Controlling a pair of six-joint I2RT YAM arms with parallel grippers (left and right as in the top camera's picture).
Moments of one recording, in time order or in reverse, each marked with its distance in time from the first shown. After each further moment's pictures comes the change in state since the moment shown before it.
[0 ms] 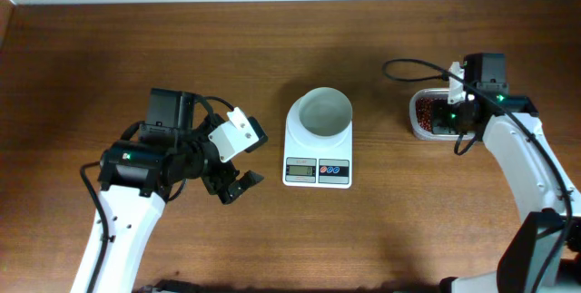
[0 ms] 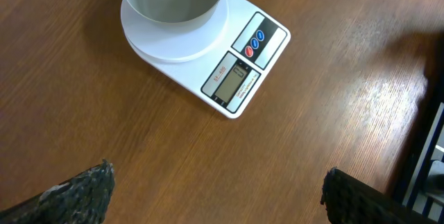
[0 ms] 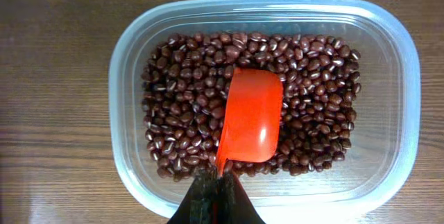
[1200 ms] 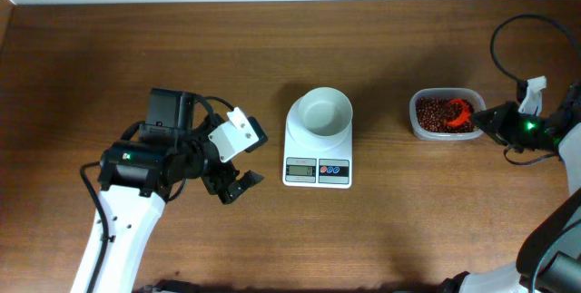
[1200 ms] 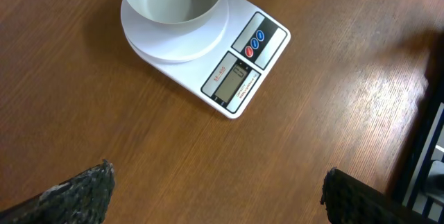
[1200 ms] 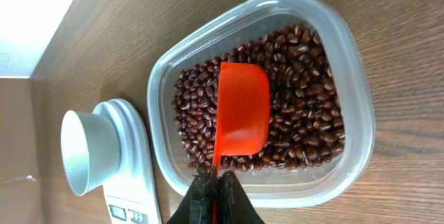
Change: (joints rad) left arm 0.000 0.000 0.000 0.000 0.000 0.000; right arm -0.464 0.098 0.018 -0.035 -0.736 0.020
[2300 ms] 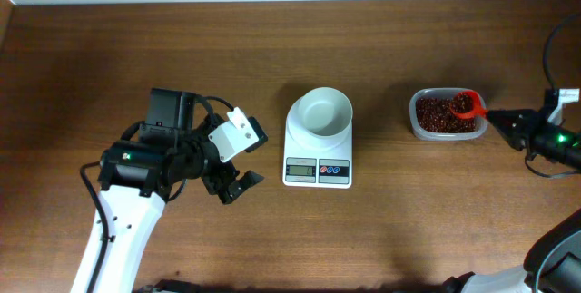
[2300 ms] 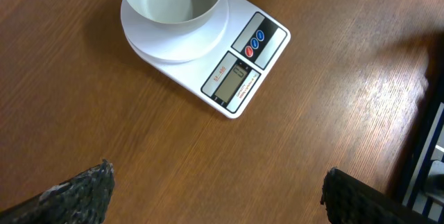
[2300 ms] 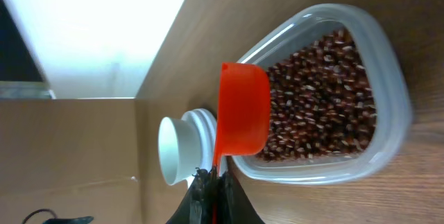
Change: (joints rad) left arm 0.000 0.000 0.000 0.000 0.000 0.000; right arm -0.154 0.000 0.000 -0.072 -0.337 0.004
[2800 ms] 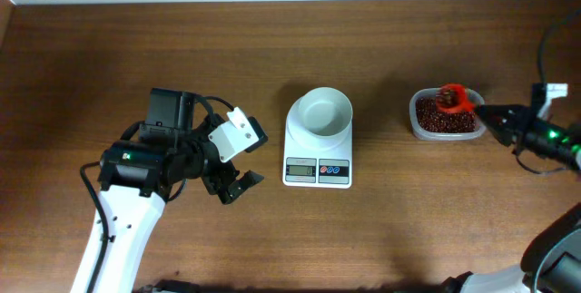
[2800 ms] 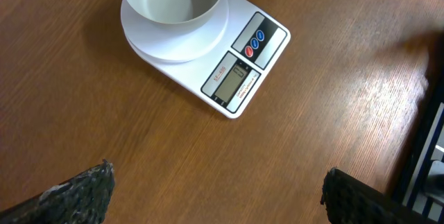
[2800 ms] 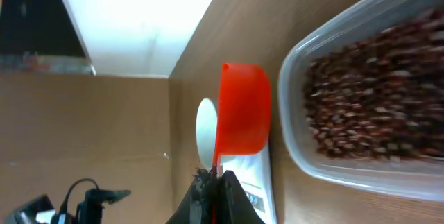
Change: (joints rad) left arm 0.000 0.000 0.000 0.000 0.000 0.000; right arm 0.078 0.000 0.000 -0.037 -0.114 0.000
